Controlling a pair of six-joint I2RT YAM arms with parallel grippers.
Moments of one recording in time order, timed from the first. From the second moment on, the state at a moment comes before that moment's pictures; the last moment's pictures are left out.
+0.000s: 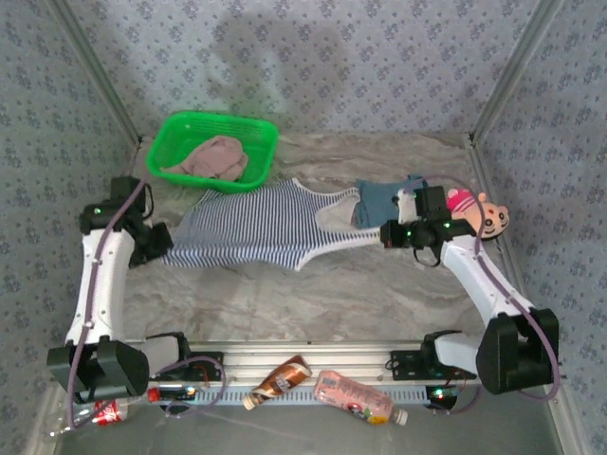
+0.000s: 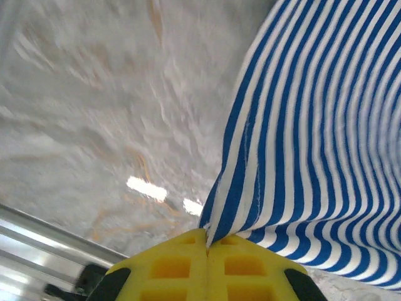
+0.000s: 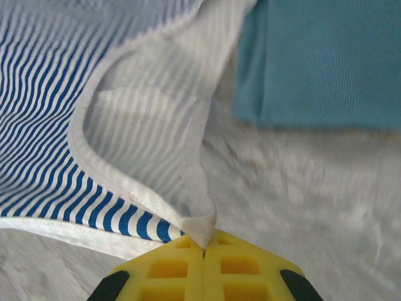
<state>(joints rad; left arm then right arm) 0.10 1.14 1.14 -1.35 -0.04 -0.38 0.17 1.23 0.82 -0.61 -0.36 0.16</state>
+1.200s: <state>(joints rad) -0.33 1.12 0.72 -1.39 0.02 -0.91 0.13 1.36 0.76 -0.81 -0.19 0.25</state>
